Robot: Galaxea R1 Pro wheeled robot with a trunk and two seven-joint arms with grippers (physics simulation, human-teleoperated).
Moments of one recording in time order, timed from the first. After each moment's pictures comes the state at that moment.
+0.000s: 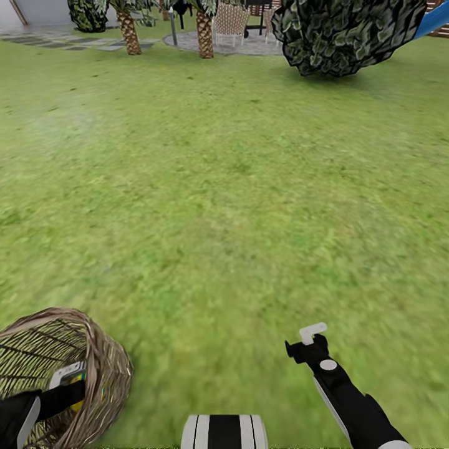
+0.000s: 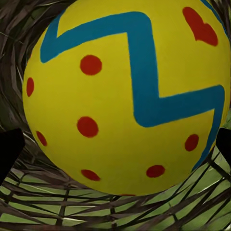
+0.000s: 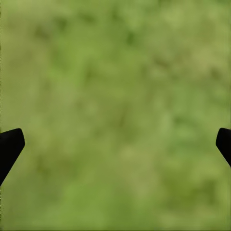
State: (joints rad) left arm -0.42 0.28 0.47 -0.69 -0.03 0.54 -0.39; right arm -0.43 -0.12 0.21 -0.92 0.07 0.27 -0.06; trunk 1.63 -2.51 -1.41
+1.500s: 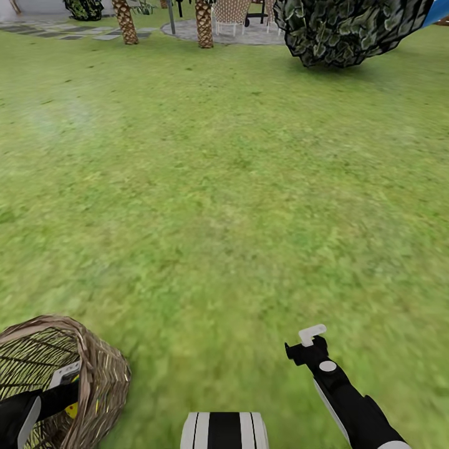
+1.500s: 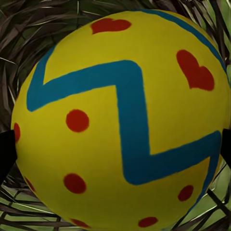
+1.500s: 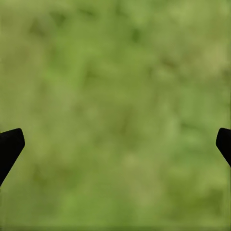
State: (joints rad) left arm -0.42 0.28 0.47 -0.69 -0.03 0.53 -0.39; right arm -0.43 -0.11 0.21 -0.91 0.07 0.27 -0.06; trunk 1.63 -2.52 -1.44
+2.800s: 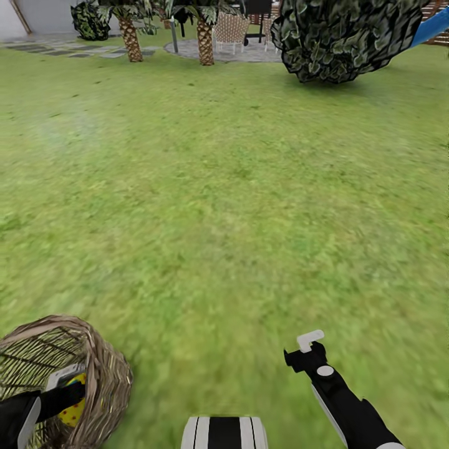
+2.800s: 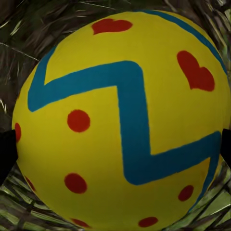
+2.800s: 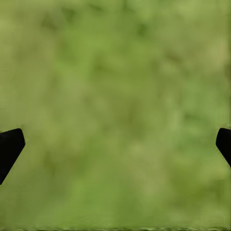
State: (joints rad) left arm -0.42 0.28 0.47 -0.68 -0.03 0.54 -0.31; right arm -0.43 -0.10 0.22 -0.86 0.08 0.27 -0.06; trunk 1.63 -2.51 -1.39
